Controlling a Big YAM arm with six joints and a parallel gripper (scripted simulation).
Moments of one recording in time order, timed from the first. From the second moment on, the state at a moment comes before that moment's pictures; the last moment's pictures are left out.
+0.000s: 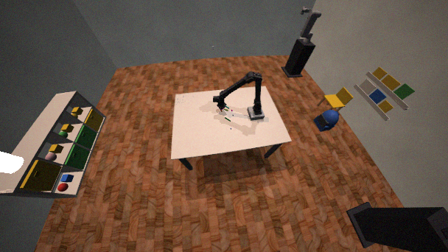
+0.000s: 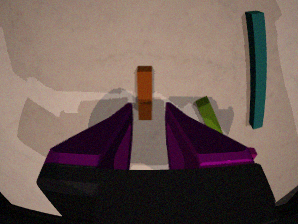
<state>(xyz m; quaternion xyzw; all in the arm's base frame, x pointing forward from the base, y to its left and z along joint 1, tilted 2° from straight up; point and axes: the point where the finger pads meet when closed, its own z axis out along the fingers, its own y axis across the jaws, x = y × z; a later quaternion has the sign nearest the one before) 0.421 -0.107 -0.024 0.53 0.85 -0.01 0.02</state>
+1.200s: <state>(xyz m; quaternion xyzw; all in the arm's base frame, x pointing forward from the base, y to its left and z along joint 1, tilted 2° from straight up) 0.423 -0.106 -0.023 0.53 0.85 -0.01 0.02</state>
